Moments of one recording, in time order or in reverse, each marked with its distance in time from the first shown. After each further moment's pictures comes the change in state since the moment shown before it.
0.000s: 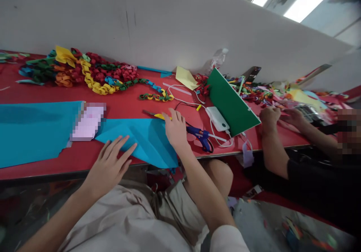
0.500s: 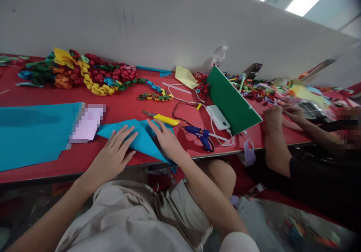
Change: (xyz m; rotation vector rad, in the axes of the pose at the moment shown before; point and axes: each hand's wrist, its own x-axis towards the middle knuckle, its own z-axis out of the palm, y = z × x) left_hand 0.035 -0.014 0.001 -0.056 -0.036 0.054; right_hand -0.030 -0.021 0.001 0.280 -0.181 -0.216
